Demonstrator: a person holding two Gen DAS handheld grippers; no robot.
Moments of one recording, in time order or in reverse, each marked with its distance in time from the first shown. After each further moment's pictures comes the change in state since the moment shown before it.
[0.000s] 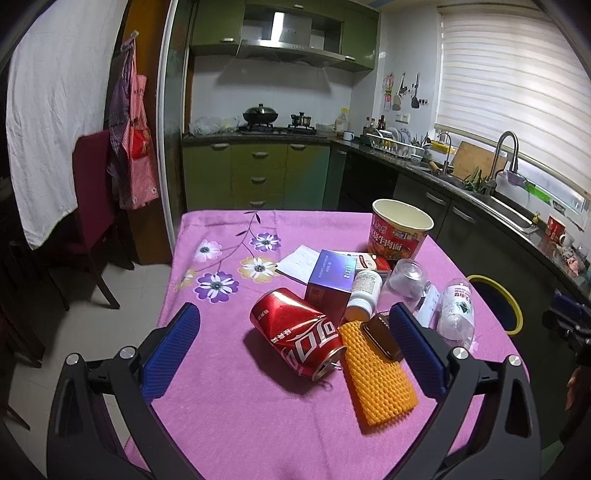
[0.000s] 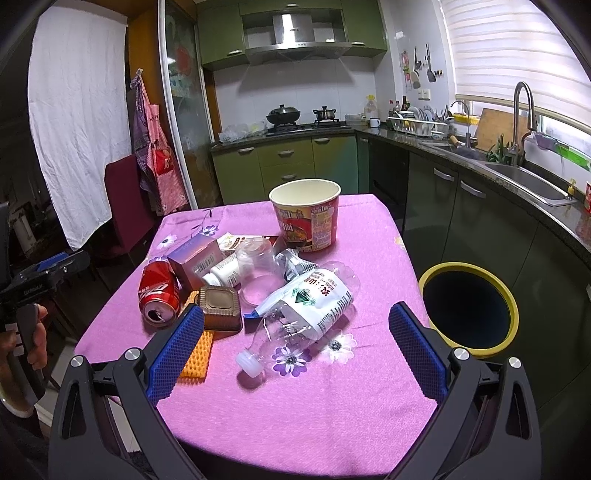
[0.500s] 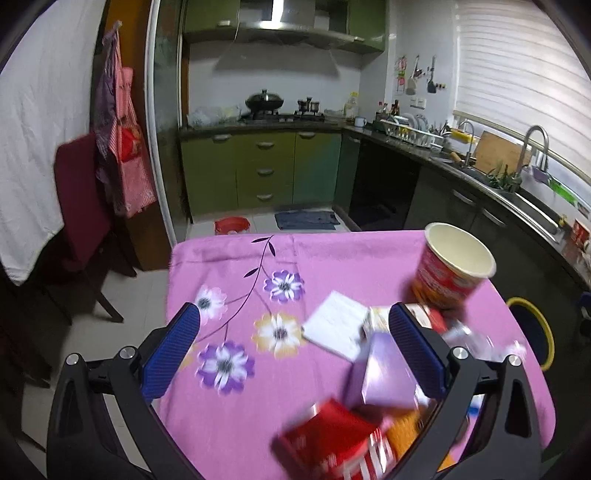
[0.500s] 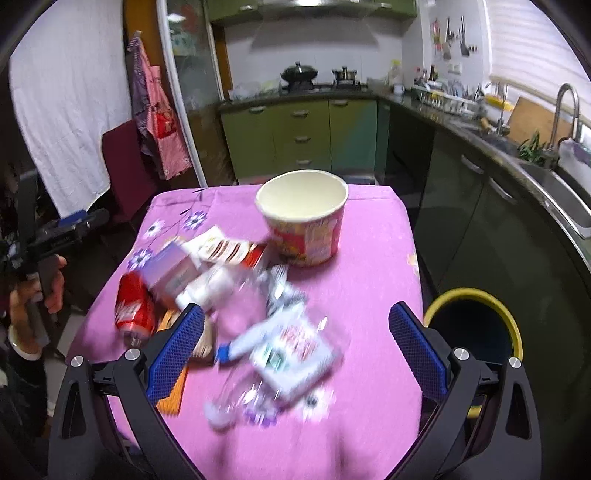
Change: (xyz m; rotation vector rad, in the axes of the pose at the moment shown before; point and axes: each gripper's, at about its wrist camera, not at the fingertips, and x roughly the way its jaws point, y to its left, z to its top) left arm 0.135 0.030 0.101 0.024 0.080 0.030; right arm 0.110 -0.040 0.123 -0.051 0.235 0.050
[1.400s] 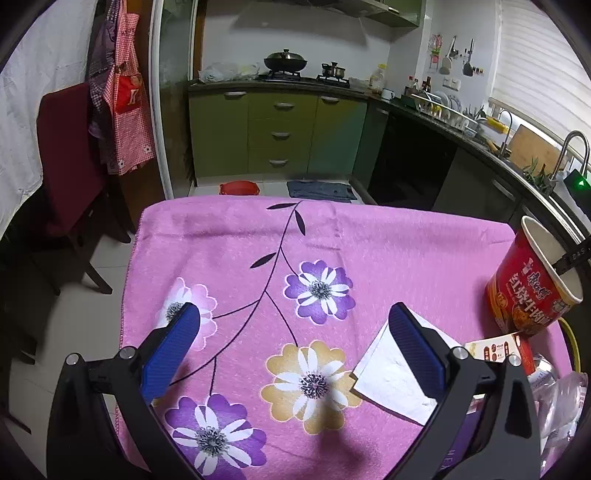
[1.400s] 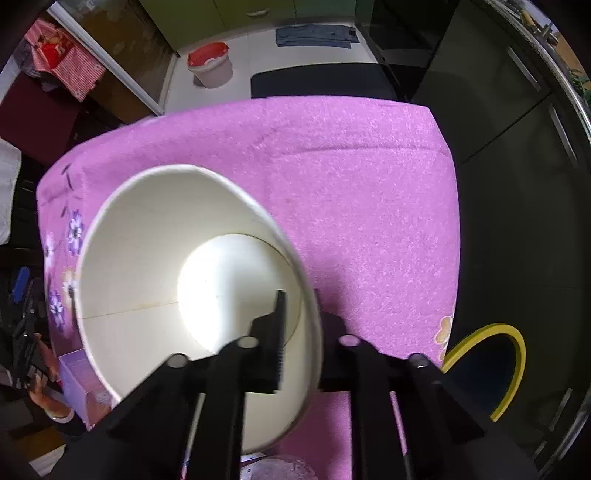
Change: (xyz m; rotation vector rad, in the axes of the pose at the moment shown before) left arm 0.142 0.039 -0.005 -0.072 0.113 0.034; right arm 0.271 -0.066 0.139 0.113 0.662 -0.103
